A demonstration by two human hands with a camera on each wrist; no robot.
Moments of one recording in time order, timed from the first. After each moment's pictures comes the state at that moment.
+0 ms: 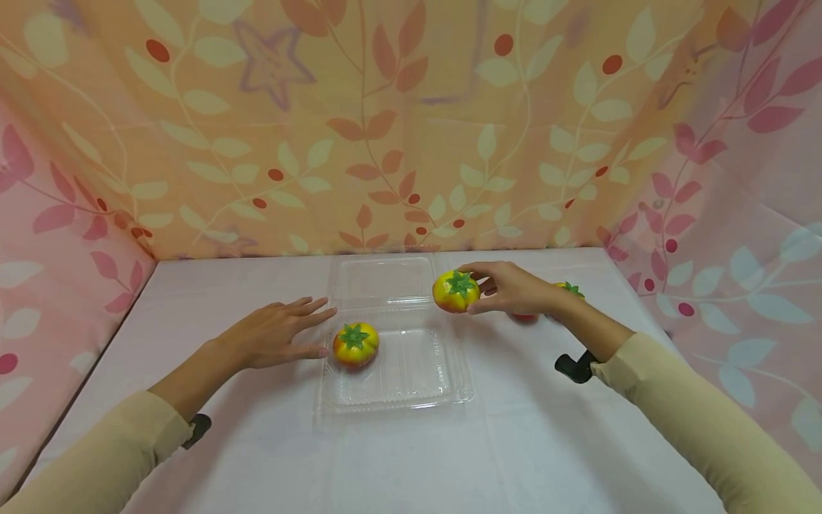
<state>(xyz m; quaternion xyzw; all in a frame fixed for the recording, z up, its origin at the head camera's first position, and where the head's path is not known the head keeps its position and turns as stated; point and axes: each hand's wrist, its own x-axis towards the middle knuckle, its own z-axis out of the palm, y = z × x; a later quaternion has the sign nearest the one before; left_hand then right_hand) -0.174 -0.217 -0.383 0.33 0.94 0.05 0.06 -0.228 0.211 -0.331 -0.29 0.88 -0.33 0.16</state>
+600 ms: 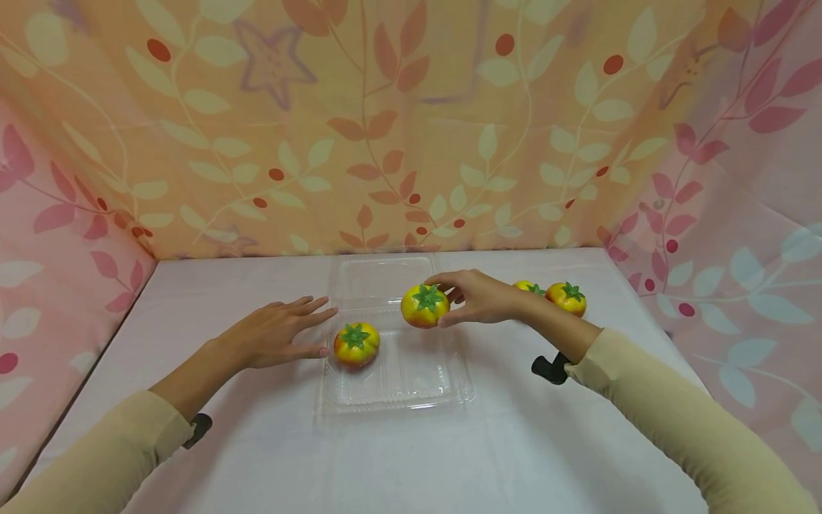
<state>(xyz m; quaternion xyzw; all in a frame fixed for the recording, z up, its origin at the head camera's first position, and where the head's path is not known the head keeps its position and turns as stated) -0.175 -0.218 -0.384 0.34 0.94 0.05 0.06 -0.219 0.162 -0.328 -0.34 0.86 -0.31 0.20</state>
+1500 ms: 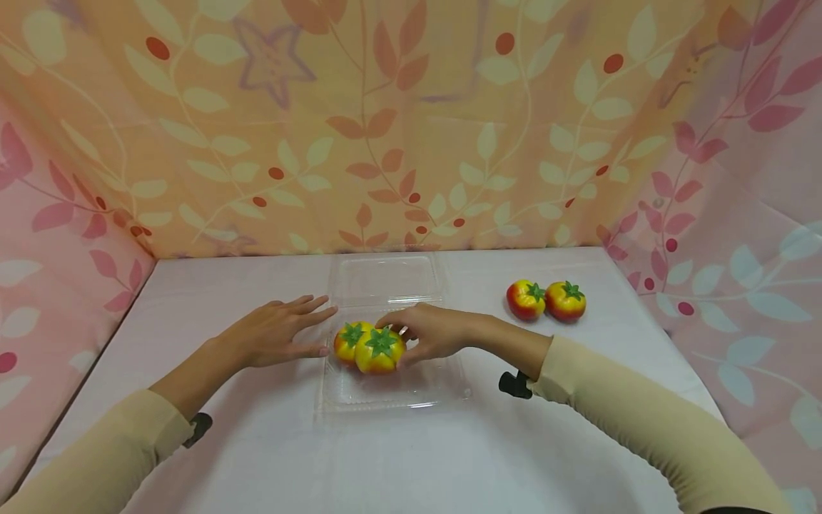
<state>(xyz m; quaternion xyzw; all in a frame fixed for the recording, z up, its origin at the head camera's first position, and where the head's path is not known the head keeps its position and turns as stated) -0.176 -0.217 -0.385 0.33 0.94 0.05 0.06 -0.187 0.097 -0.341 -0.43 0.81 -0.27 0.30</state>
